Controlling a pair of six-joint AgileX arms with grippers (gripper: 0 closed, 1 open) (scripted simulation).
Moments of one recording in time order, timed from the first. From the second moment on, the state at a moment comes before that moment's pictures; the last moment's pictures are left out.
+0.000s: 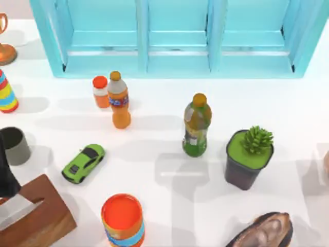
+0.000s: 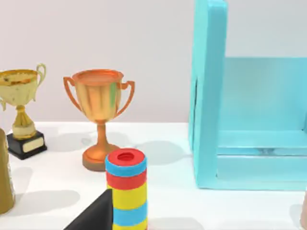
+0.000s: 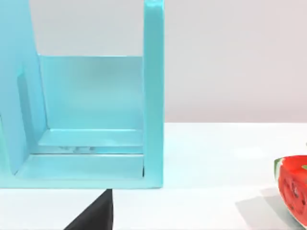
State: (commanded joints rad) left arm 0.00 0.00 0.00 0.00 0.00 0.00; right arm 0.00 0.00 0.00 0.00 0.00 0.00
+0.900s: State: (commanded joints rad) left arm -0.02 0.88 0.74 -0.61 0.00 -0.02; right arm 0.00 0.00 0.00 0.00 0.00 0.00
